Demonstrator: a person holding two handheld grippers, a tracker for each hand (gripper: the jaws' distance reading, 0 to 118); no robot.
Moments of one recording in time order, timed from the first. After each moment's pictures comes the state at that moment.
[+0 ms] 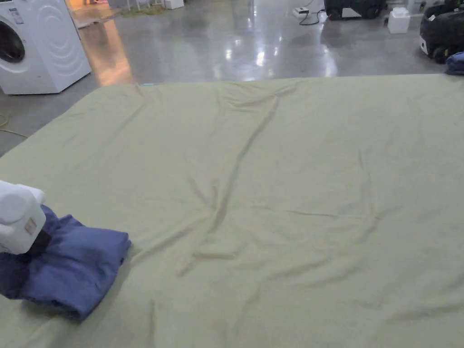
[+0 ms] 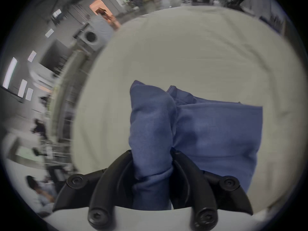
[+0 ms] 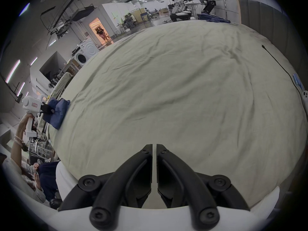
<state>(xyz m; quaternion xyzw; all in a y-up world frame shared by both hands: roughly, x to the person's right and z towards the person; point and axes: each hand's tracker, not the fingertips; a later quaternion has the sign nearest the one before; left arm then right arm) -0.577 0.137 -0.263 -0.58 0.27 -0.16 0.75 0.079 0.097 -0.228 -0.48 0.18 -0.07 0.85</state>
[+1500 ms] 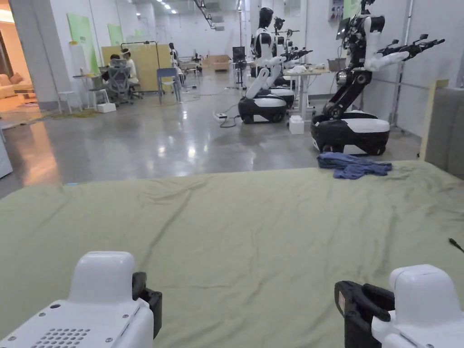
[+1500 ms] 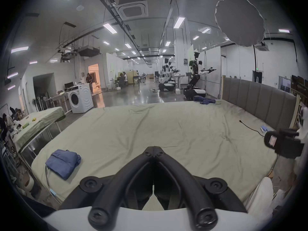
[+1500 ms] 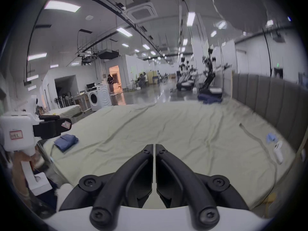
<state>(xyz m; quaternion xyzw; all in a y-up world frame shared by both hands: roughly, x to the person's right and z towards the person) -0.187 0.243 -0.113 -0.17 0.07 -0.04 0.98 0.098 0.234 -0.116 -0.14 0.17 0.00 0.98</state>
